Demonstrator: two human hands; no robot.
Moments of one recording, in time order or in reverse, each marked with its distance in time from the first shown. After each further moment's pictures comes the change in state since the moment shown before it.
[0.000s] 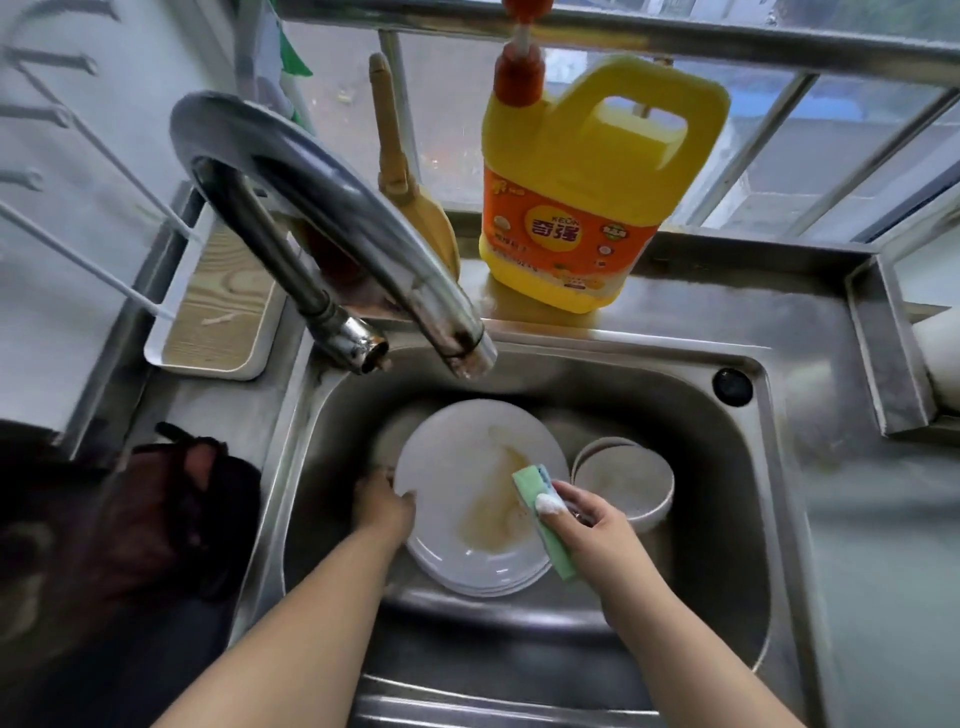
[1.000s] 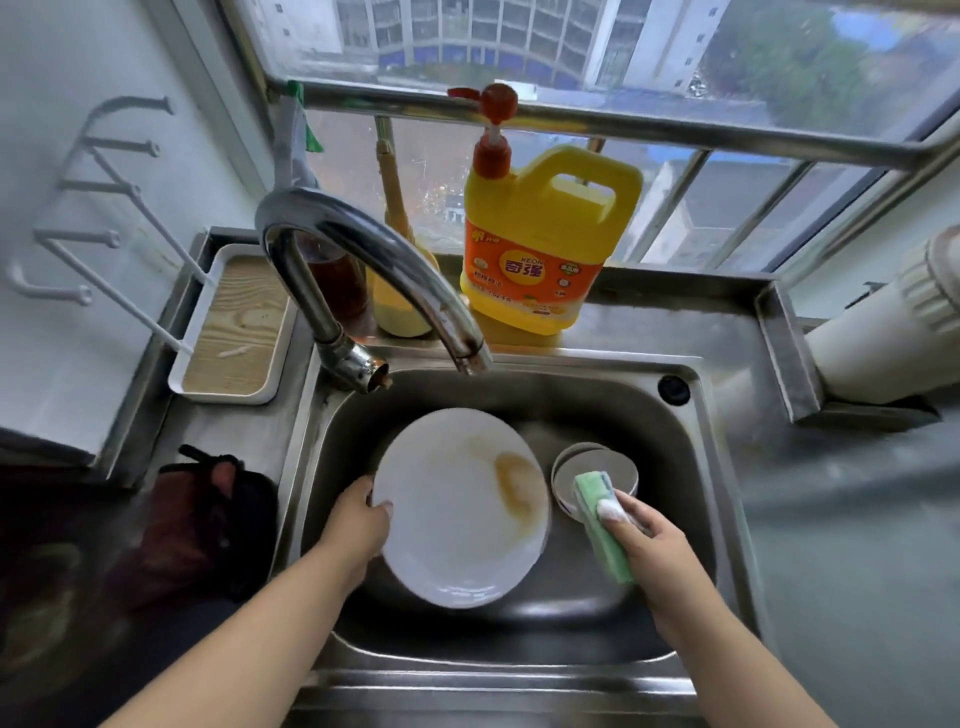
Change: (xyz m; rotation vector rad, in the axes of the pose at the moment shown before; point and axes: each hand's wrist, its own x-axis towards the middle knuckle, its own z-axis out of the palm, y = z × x) left_hand -0.060 0.007 -0.064 -0.364 -0.206 0.075; right_hand -0.048 -0.002 -0.053 0.068 0.193 -0.053
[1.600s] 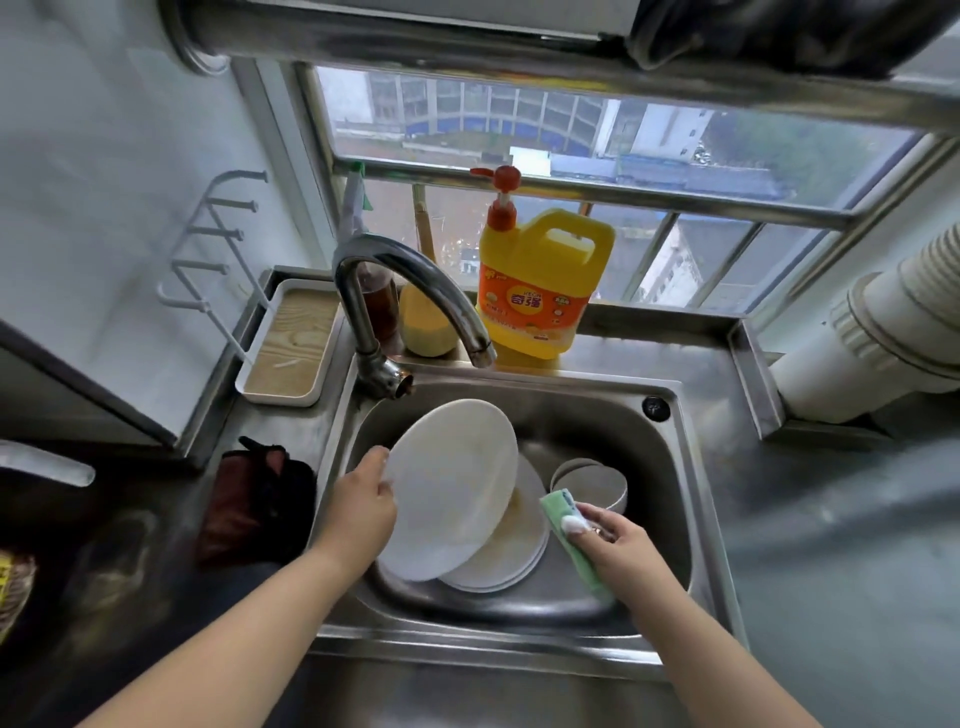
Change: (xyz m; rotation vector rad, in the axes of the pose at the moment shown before) left_hand -0.075 0.026 -0.037 0.401 0.172 0.493; right_hand -0.044 -0.018 0.010 -0.248 -0.136 -0.083
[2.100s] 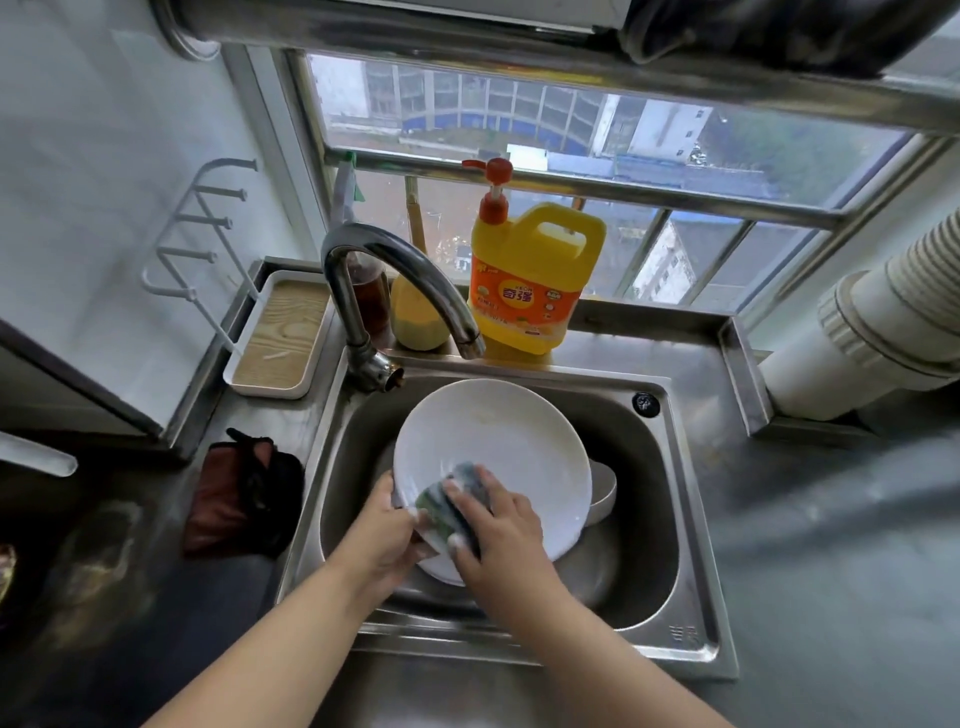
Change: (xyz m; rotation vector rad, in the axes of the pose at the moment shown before) left_hand -0.027 0.028 0.033 -1.093 -0.247 -0.433; right_hand -0.014 -0.020 0.082 -0.827 -0.103 -0.584
